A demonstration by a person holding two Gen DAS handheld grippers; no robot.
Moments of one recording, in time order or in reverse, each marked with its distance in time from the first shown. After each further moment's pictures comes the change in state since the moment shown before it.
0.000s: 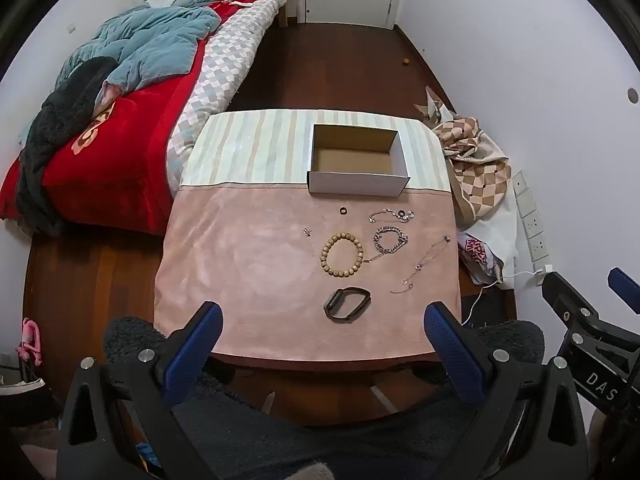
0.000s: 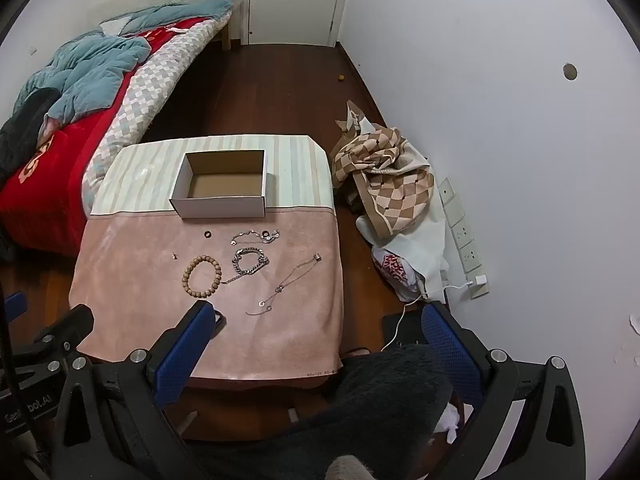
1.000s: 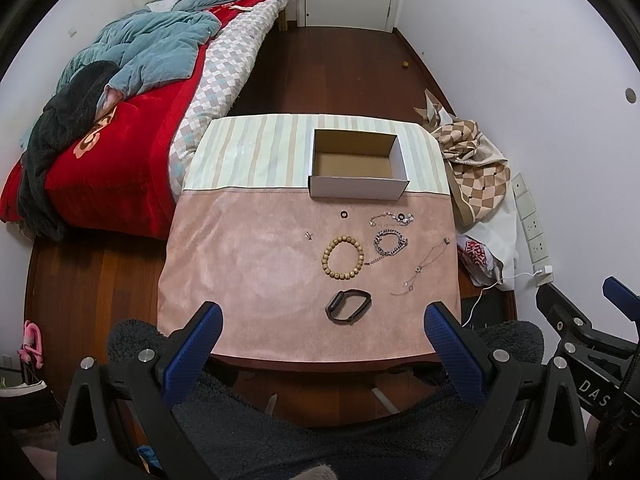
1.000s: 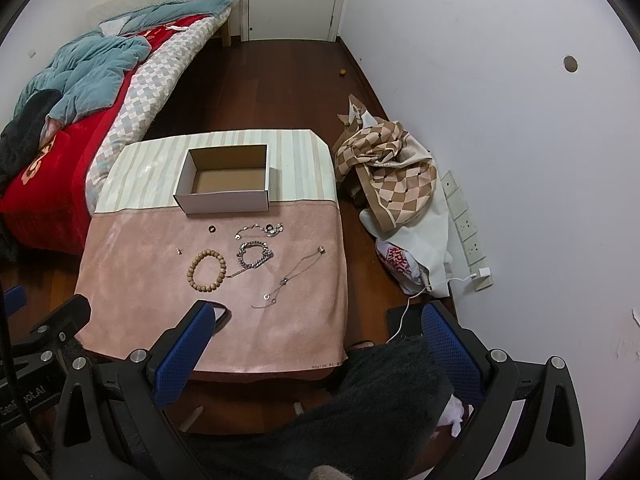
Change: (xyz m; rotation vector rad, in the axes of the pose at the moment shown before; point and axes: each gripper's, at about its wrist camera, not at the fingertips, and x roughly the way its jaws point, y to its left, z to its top) left arm -0.010 -0.004 0.007 0.006 -0.009 0.021; right arm -0.003 0.000 -0.006 0.008 0.038 0.011
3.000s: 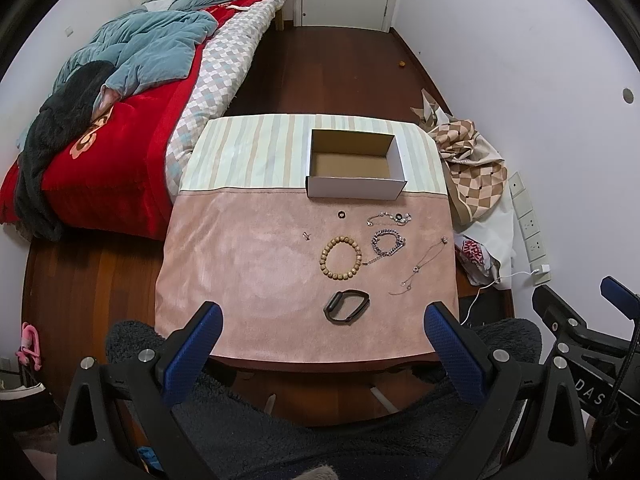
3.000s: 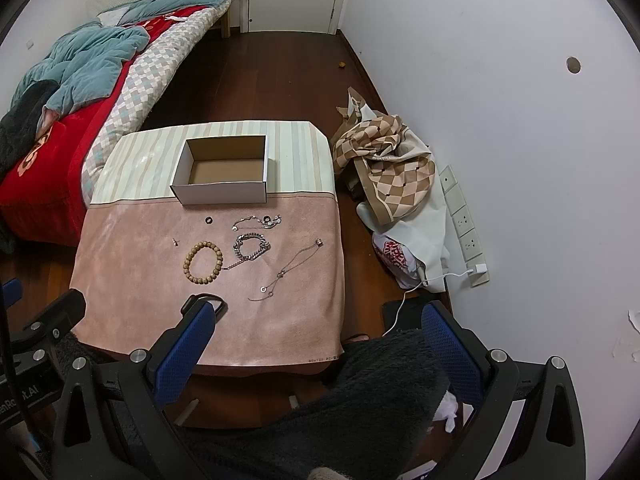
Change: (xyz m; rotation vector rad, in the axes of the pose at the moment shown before) left arm 0.004 -0.001 -0.005 0.003 -0.004 -0.009; right arm 0.005 0.002 0.001 -0.013 0.025 -0.015
